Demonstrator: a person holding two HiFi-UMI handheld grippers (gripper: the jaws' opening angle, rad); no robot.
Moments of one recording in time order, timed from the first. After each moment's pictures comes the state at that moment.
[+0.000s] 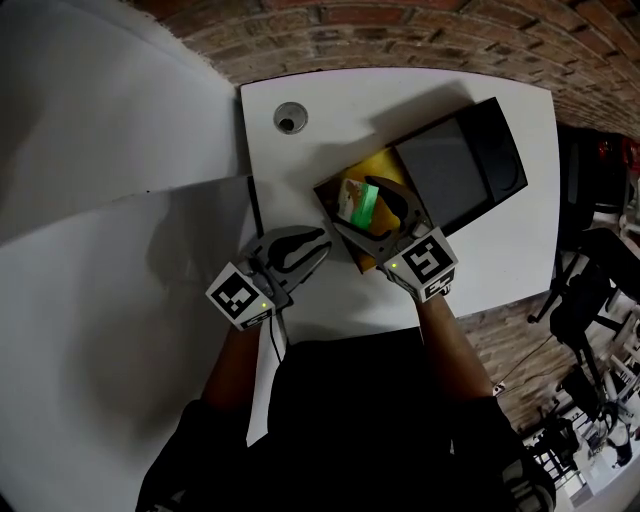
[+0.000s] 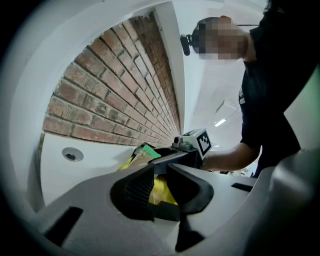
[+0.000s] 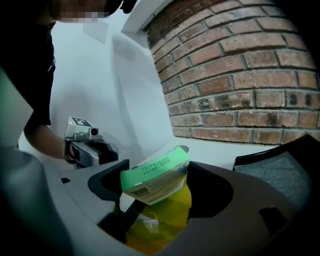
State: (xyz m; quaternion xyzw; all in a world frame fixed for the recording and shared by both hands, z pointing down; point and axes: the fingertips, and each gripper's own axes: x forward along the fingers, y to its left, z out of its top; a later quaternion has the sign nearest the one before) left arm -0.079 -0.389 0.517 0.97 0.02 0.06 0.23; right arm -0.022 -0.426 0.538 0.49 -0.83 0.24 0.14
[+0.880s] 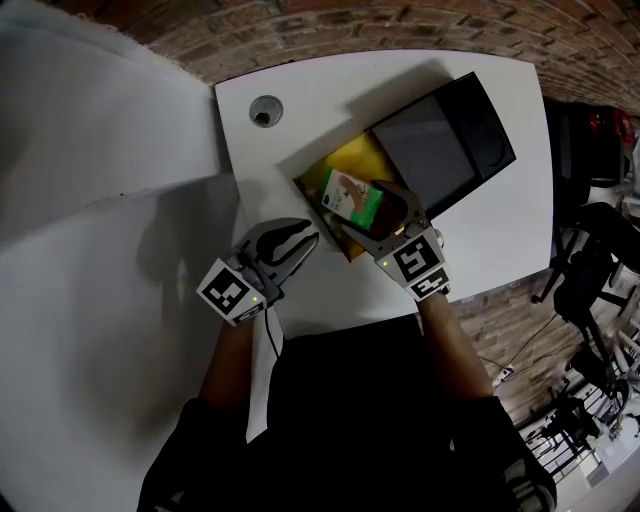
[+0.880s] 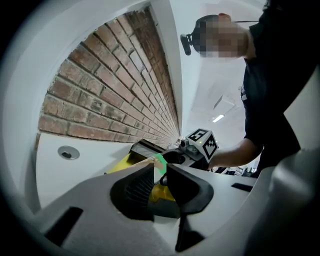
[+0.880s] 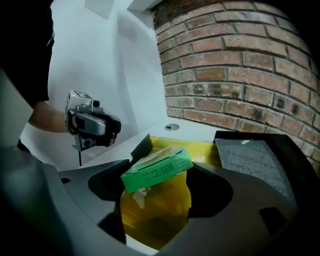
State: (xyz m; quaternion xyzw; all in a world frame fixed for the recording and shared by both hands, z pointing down) left arm -0.071 -0.380 0.522 0.97 0.04 0.07 0.21; right arm 0.003 -0.374 0.574 0.50 -0.79 0.25 0.26
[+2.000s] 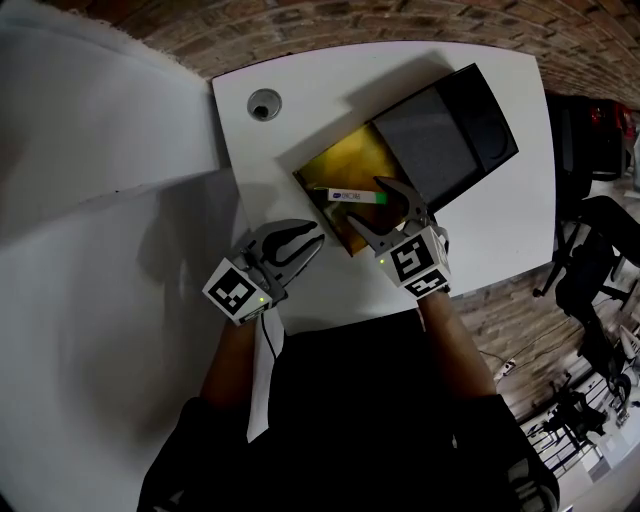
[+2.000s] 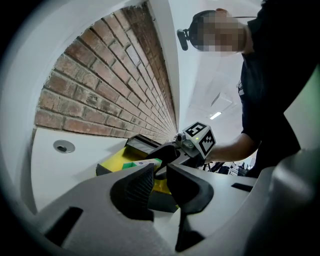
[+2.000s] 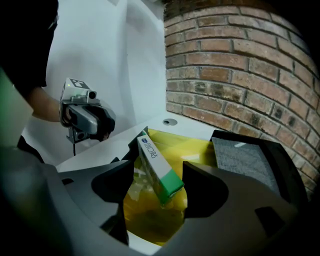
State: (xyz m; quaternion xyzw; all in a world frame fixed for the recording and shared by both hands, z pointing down) left arm -0.073 -0.361 0.535 0.97 0.05 0.10 0.21; right arm 0.009 -0.367 0.582 0.51 -0.77 0.22 0.32
